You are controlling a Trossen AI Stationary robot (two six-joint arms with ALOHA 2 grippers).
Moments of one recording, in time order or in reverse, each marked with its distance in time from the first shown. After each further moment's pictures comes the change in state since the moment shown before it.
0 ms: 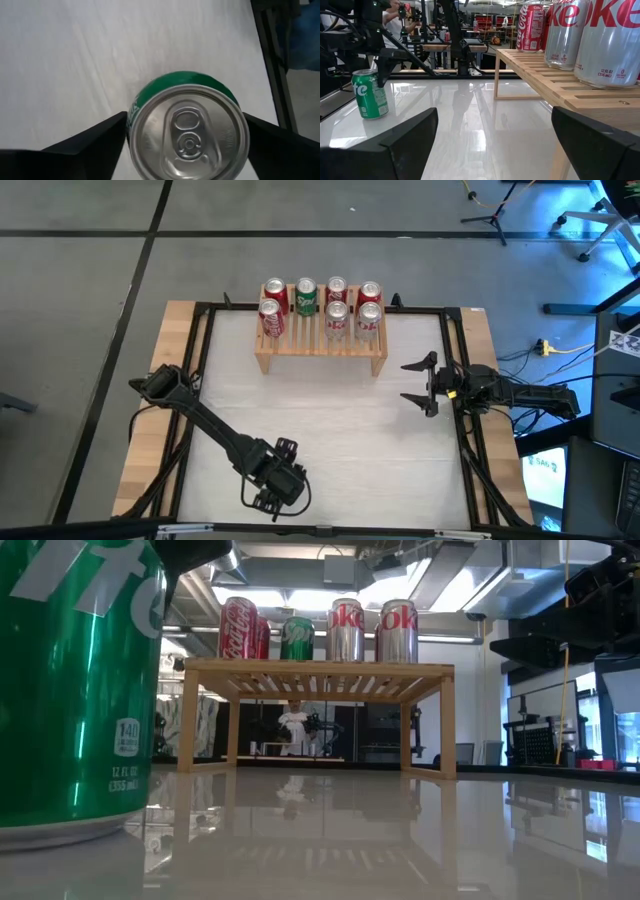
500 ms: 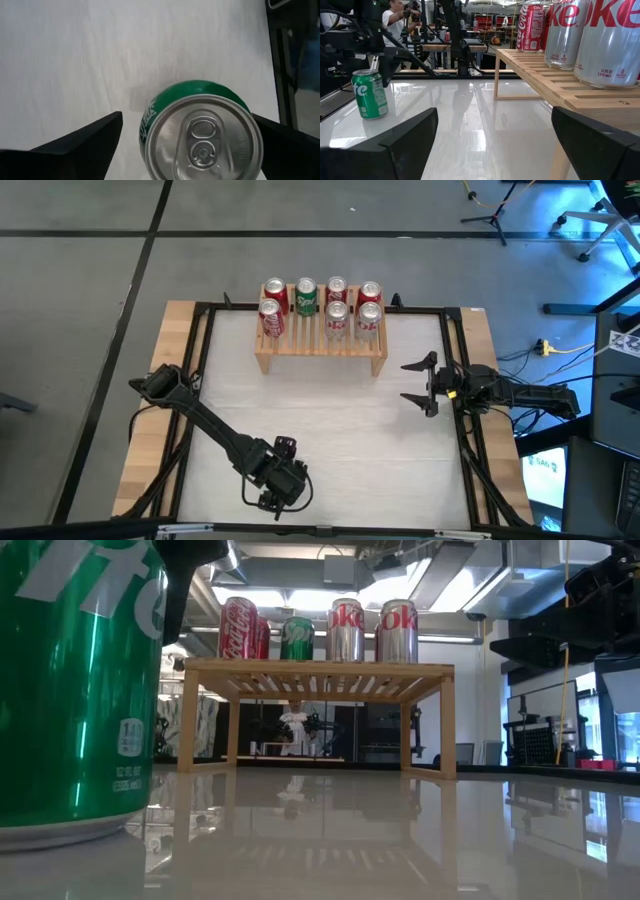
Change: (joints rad) left arm 0.001 0.000 0.000 0.009 -0.053 -0.102; right arm 0.000 0.000 0.000 0.000 0.000 0.000
